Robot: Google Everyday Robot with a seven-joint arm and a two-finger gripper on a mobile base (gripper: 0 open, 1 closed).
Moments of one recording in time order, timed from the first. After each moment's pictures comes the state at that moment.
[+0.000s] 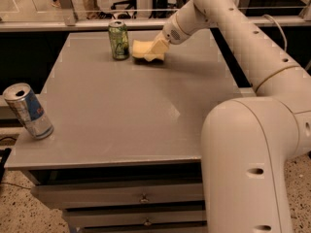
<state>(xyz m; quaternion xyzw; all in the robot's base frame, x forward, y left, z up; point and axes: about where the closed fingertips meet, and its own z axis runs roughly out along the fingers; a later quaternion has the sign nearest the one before) 0.805 -0.026 0.859 -0.53 0.75 0.15 0.36</state>
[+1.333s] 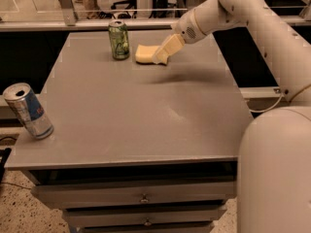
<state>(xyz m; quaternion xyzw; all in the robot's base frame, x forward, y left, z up) 0.756 -0.051 0.893 -0.51 0.74 0.22 0.39</state>
